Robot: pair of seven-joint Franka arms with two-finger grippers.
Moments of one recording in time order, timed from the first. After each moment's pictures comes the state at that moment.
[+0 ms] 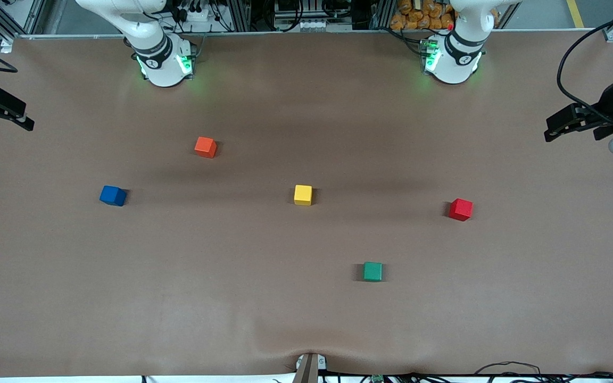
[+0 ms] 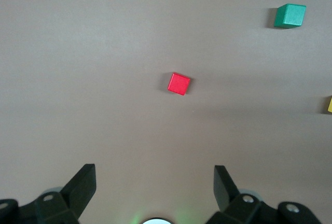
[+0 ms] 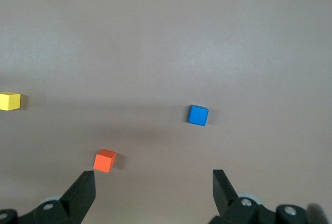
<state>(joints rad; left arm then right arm) 0.24 0.03 -0.30 -1.51 0.04 1.50 -0.09 -0.05 -0.06 -0.03 -1.55 0.06 1.50 -0.15</state>
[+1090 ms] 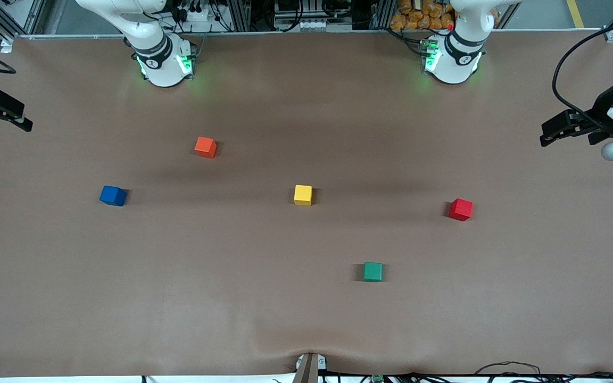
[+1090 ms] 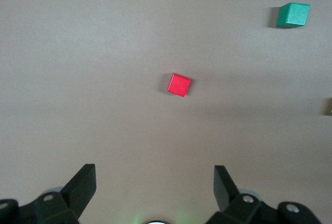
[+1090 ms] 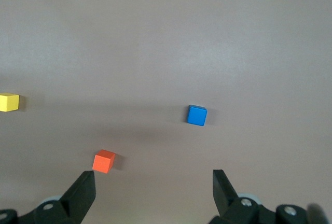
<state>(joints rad) 0.24 0.03 -0.30 -1.54 0.04 1.53 -0.09 -0.05 -0.05 -0.04 -1.55 0.06 1.50 -0.15</state>
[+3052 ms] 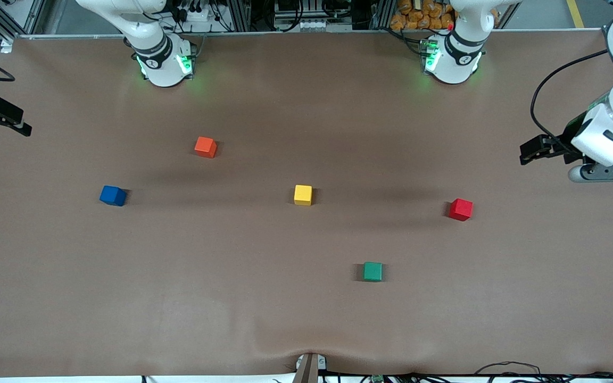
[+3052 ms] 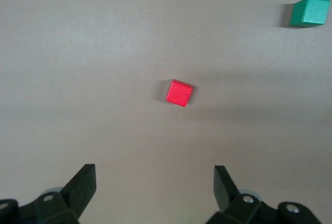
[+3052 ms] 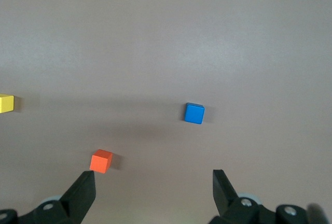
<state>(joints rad) 0.24 0.02 -0.30 -1.74 0.04 1.73 -0.09 -0.07 -0.03 -0.04 -1.55 0.06 1.50 -0.15</state>
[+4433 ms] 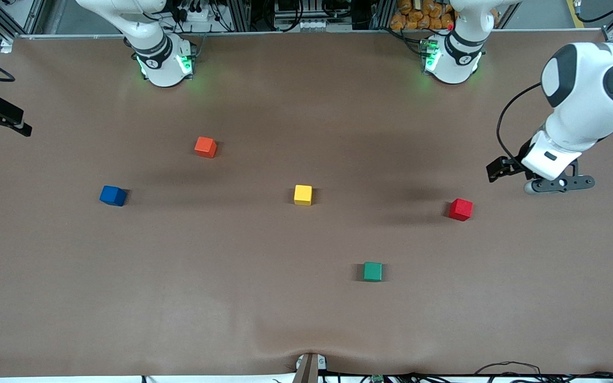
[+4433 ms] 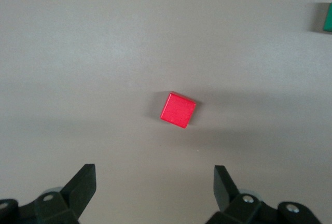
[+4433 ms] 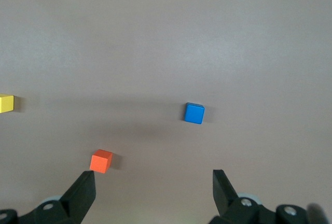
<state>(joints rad) 0.23 -0.02 -0.31 -2.13 0.04 2.17 -0.18 -0.07 -0.03 -0.04 -1.55 0.06 1.50 -0.15</state>
